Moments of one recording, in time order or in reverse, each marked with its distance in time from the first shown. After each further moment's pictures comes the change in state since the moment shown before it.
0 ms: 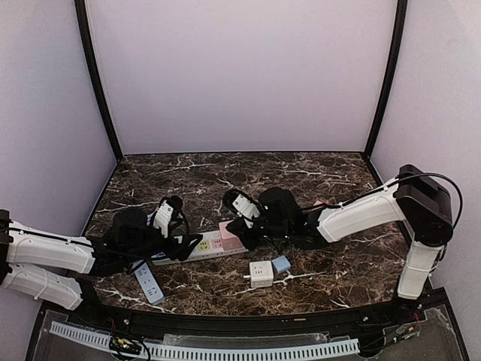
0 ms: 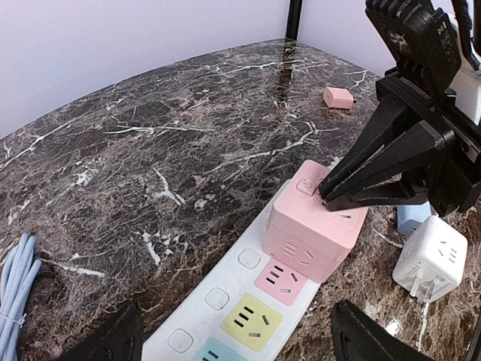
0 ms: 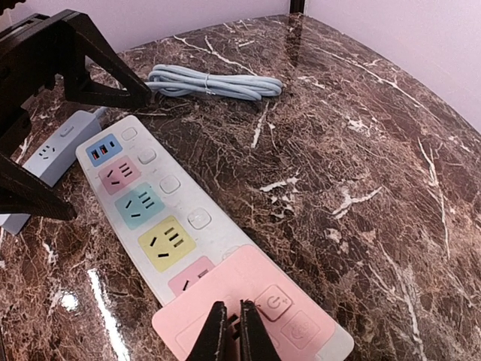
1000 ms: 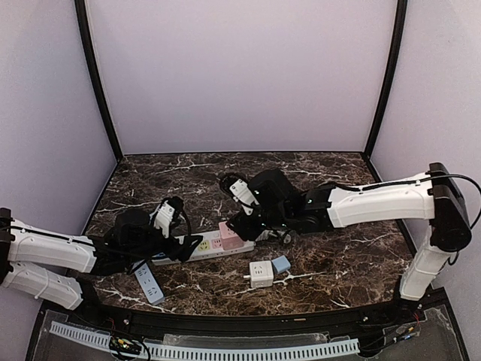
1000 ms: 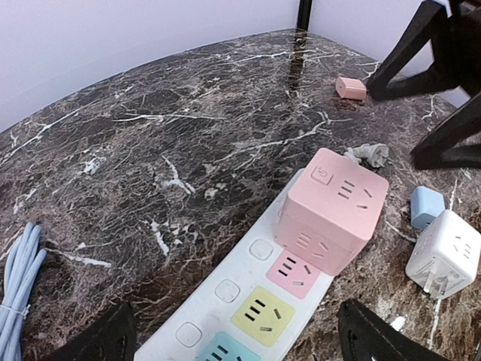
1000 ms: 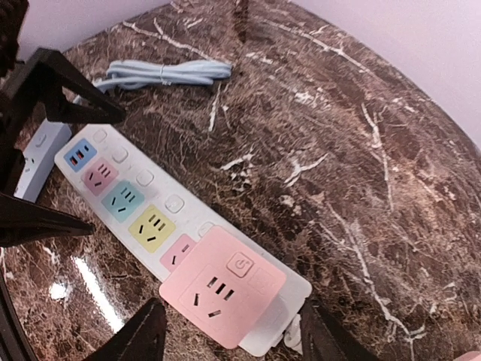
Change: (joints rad) left arm 0.000 0.016 0.007 -0.024 -0.026 0.000; right arm 0.076 -0.107 0.230 -0.510 0.229 0.107
